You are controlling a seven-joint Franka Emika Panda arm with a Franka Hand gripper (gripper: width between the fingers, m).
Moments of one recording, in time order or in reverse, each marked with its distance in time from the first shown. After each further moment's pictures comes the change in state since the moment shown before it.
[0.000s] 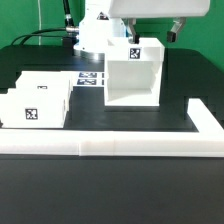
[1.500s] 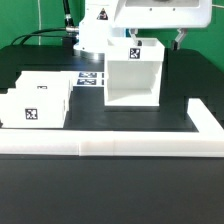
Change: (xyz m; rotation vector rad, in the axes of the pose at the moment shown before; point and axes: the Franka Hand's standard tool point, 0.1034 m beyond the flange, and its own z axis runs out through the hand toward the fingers) arm -0.048 -0.031 0.035 0.037 -0.004 0.222
